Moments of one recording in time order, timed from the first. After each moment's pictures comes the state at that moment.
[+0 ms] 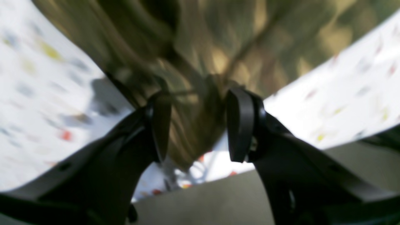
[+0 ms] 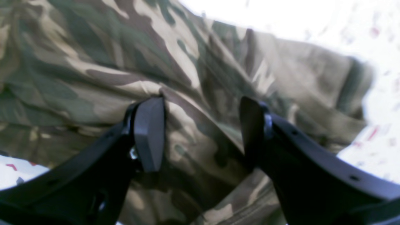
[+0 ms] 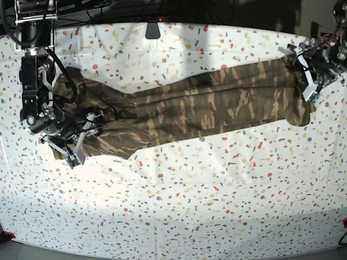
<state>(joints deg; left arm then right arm) 20.4 -31.4 -9.5 105.8 -29.8 -24.3 62.0 6.2 25.5 1.1 90.6 17.9 24.1 -55.1</state>
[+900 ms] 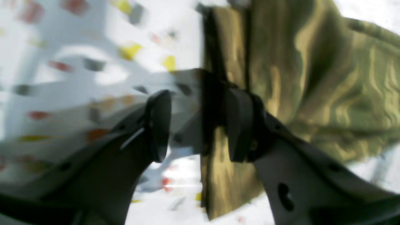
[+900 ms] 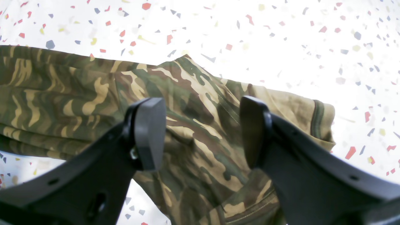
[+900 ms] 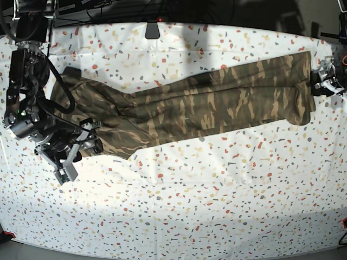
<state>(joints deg) 11.4 -28.7 -25.3 76.9 -54.3 -22.4 60.5 6.2 25.6 5.3 104.3 29.5 24.0 -62.7</state>
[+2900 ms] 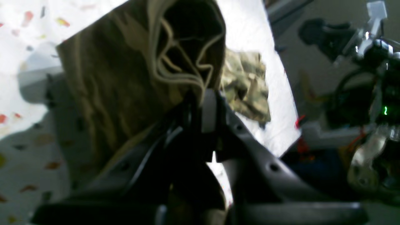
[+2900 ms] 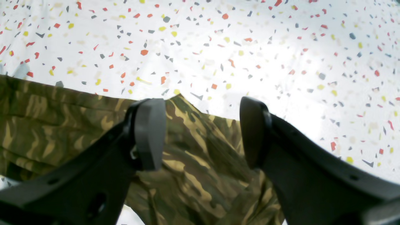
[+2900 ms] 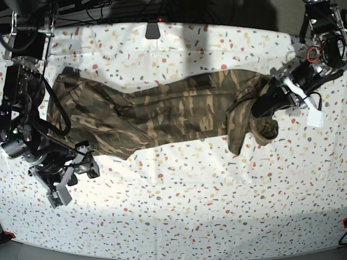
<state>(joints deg) 13.2 -6.4 -25.4 101.2 -71.0 -32.5 66.4 13.7 25.6 5.3 104.3 30.6 23.3 -64.6</state>
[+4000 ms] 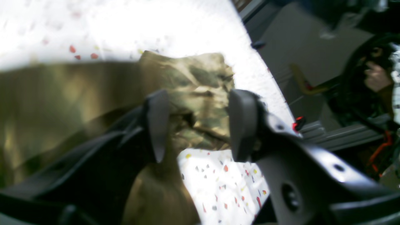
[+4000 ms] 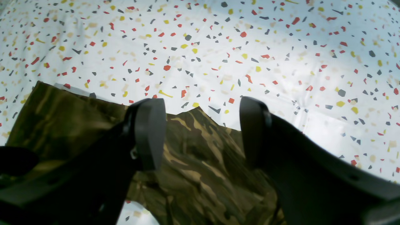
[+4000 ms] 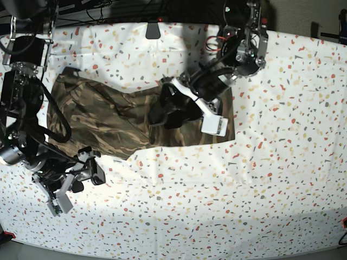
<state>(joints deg) 12.9 8.5 8.1 101.1 -37.4 -29.6 35.0 16.2 25.6 5.3 104.3 37.4 23.3 -67.2</state>
